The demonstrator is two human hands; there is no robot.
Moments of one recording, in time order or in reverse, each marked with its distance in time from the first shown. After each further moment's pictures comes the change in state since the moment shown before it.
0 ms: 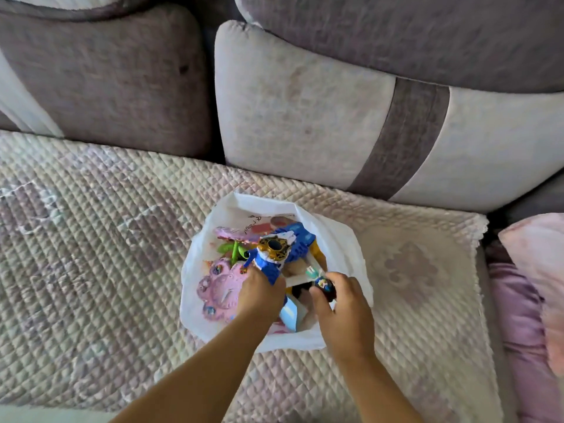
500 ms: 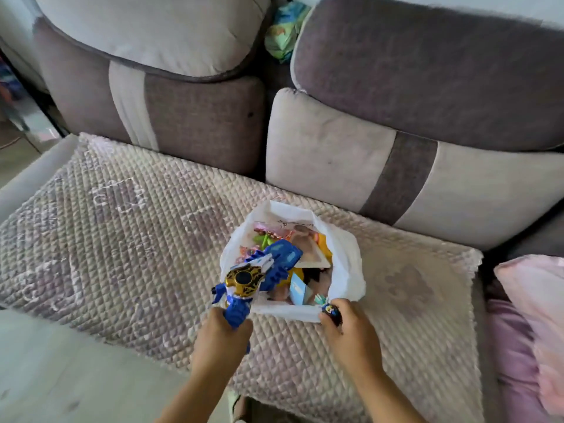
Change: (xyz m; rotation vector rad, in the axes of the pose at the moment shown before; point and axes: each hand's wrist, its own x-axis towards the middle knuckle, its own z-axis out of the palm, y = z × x) left_hand -0.197 -0.090 -0.053 -0.212 0.284 -0.075; right_hand -0.104 0.014 -0.070 -0.092 -0.171 -0.220
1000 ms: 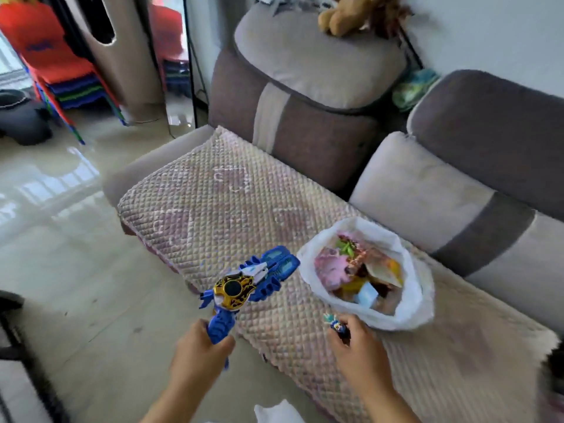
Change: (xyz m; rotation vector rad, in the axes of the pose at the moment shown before) left_hand -0.107 -0.169 -0.139 -0.199 0.263 -0.150; right_hand -0.110 -0.100 0.056 -0.127 -0.161 -0.239
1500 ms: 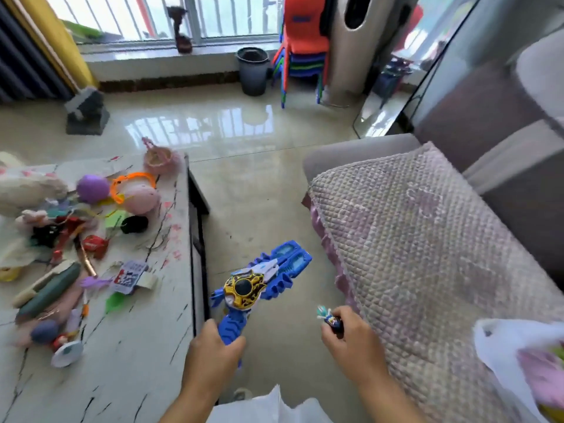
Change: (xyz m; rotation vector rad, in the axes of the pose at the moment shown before) left_hand 0.001 -0.256 -0.242 -0.320 0.371 -0.426; right_hand -0.089 -0.318 0.222 -0.069 -0.351 -0.588
